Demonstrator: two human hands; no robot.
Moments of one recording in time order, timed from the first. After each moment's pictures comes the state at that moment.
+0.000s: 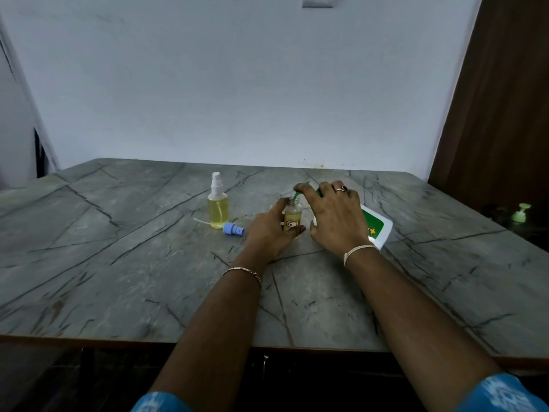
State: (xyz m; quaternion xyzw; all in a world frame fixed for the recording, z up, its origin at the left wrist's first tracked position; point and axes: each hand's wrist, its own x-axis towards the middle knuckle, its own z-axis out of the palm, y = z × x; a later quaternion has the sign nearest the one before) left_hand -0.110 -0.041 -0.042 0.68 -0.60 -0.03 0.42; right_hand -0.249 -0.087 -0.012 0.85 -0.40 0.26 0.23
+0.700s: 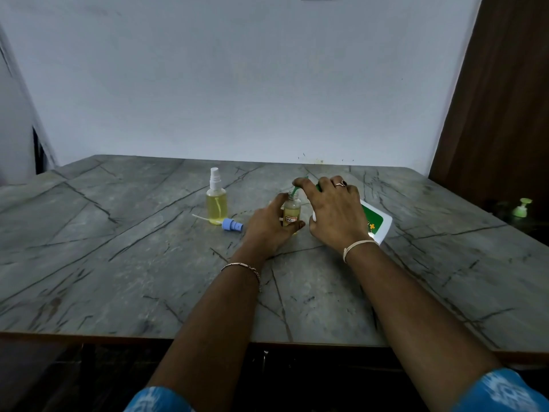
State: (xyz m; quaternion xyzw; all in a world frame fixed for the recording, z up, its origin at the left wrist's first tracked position) left_hand -0.109 -0.044 -0.043 0.69 -0.60 -0.02 0.41; right_hand -0.249 -0.087 -0.013 0.85 -0.39 0.27 0.23
